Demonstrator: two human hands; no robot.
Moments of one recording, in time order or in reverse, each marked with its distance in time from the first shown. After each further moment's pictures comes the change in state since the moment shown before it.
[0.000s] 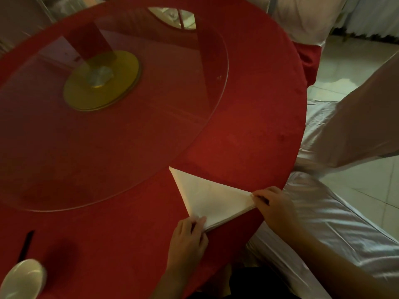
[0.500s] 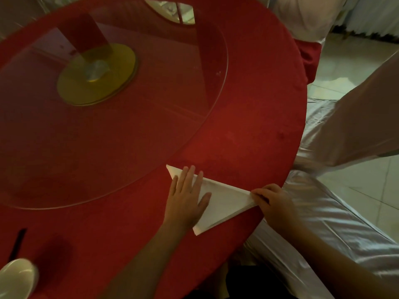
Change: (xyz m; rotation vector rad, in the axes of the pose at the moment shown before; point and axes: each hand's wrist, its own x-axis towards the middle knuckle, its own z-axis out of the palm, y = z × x) left_hand 0.092 -0.013 -0.015 0.172 -0.118 -0.022; right_hand 0.002 0.007 -0.004 -0.035 -0.022 -0.066
